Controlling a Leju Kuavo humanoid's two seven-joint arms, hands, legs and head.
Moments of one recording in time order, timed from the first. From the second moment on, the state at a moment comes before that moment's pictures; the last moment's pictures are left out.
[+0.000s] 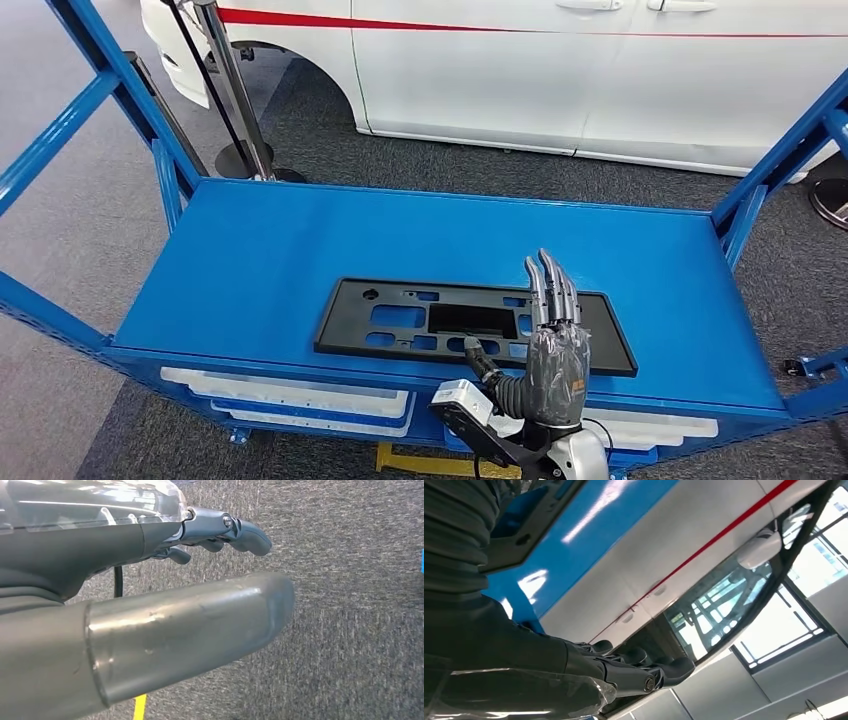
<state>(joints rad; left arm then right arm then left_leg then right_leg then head) -0.04 -0.20 1.38 -0.35 -1.48 0.05 -0.55 0.10 -0.02 0.49 -1.61 1.29 -0.58 -0.02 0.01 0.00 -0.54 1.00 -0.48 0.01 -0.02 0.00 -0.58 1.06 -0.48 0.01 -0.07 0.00</state>
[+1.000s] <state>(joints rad) -0.04 -0.22 1.40 -0.38 -1.47 0.03 -0.55 0.19 -0.13 0.60 -1.53 1.30 -0.61 0.12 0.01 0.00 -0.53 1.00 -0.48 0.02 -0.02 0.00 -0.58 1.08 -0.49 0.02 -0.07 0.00</state>
